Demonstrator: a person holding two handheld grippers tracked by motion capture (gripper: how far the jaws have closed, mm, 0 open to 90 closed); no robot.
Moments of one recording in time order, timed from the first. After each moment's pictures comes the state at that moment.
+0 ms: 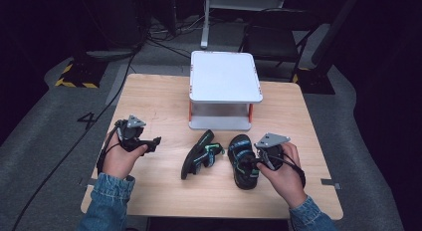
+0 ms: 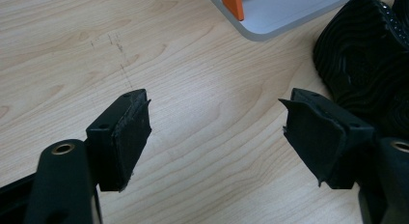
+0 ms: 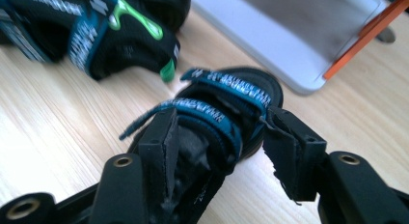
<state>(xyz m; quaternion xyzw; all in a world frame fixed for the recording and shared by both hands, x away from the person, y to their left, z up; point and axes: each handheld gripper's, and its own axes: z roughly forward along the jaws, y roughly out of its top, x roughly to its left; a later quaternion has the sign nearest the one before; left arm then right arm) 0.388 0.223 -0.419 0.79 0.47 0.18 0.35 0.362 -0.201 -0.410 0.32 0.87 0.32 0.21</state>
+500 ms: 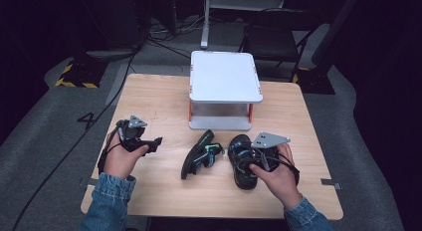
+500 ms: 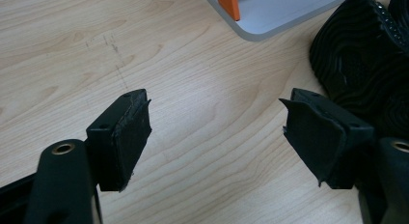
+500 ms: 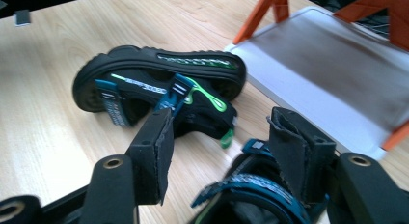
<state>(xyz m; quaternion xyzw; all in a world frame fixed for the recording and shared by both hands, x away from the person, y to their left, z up) 0.387 0.223 -0.419 0.79 0.47 0.18 0.35 0.354 -0.178 -0.398 0.27 0.84 0.43 0.17</state>
